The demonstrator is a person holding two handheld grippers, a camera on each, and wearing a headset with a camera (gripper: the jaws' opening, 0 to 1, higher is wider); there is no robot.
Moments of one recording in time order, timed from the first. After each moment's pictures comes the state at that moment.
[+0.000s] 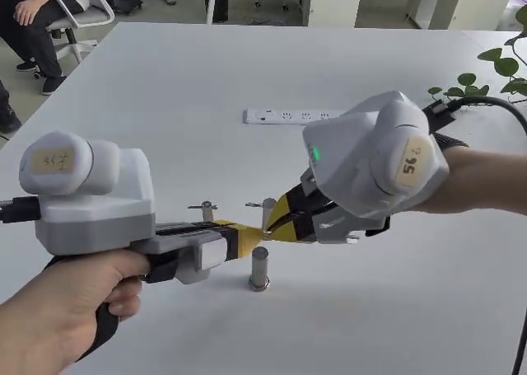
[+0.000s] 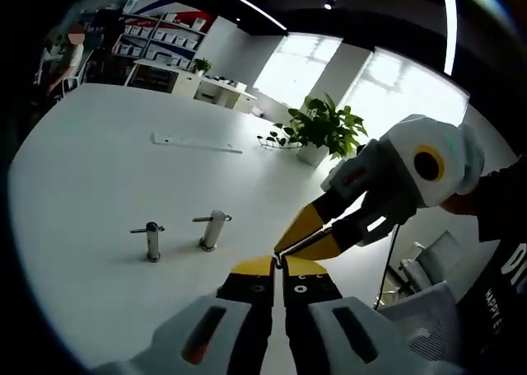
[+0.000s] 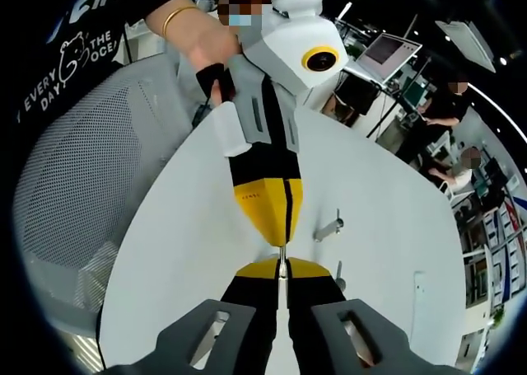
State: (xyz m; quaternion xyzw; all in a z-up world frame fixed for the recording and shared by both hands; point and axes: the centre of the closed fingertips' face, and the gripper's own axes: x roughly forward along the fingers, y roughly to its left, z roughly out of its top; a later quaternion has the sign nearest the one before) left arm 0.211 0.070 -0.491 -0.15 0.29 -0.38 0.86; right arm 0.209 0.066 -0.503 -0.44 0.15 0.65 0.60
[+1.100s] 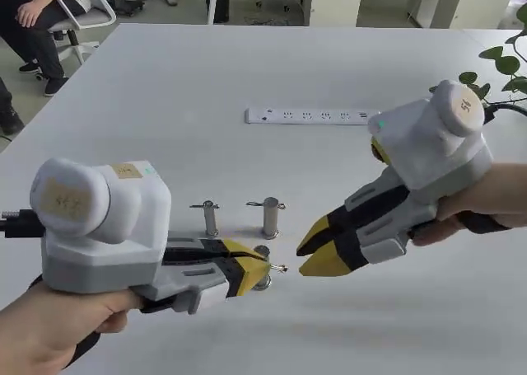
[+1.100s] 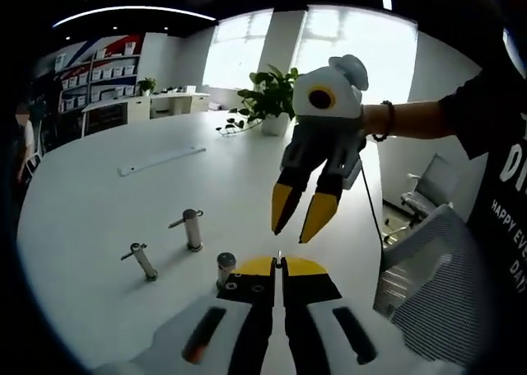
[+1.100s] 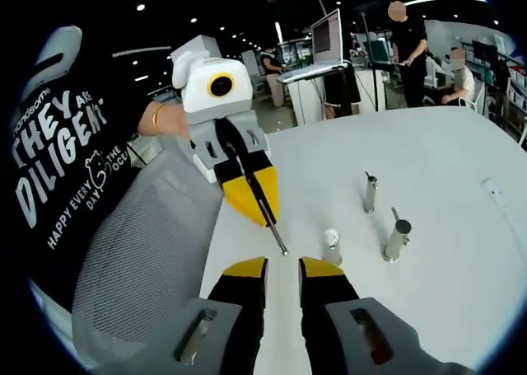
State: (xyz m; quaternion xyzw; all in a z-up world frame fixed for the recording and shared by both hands) left arm 0.177 0.059 -0.503 0.02 0.26 -0.48 0.84; right arm 0.170 0.035 -0.511 -0.15 0.31 0.71 0.62
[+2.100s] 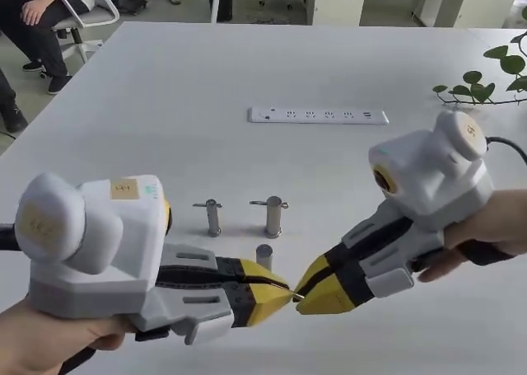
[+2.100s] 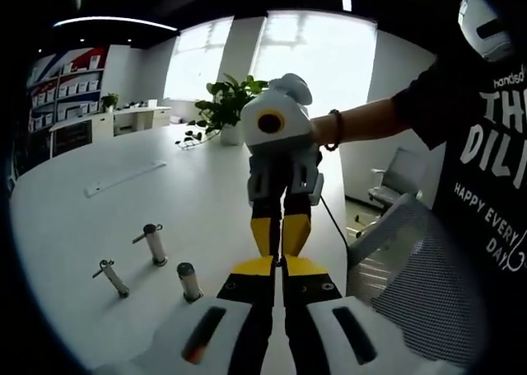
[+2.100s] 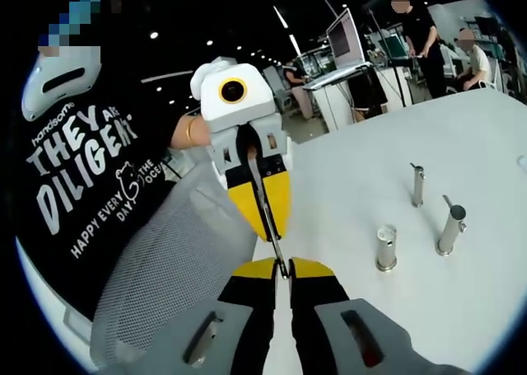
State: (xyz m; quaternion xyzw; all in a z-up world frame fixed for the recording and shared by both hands) left arm 0.145 0.043 -0.487 0.02 0.22 -0.57 0.79; right arm 0.128 0.045 -0.507 -0.06 0.32 0.76 0.56
